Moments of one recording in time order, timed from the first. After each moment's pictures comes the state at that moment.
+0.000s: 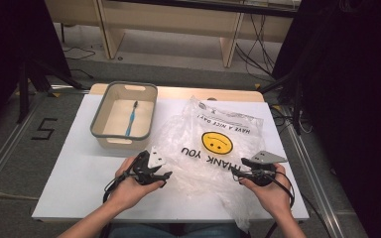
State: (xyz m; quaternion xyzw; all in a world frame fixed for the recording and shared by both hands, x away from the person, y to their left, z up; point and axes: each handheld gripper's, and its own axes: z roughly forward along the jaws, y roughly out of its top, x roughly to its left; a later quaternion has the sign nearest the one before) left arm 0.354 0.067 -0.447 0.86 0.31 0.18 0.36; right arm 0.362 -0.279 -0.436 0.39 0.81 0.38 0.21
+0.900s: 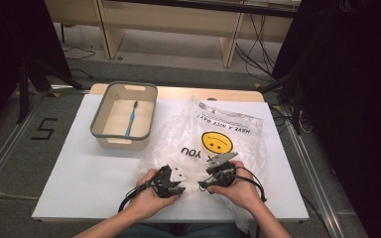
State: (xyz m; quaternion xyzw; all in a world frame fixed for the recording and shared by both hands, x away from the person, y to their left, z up) left arm 0.346 0.021 -0.482 0.90 0.27 0.12 0.33; right arm 0.382 -0.193 -0.466 0.26 0.91 0.30 0.09
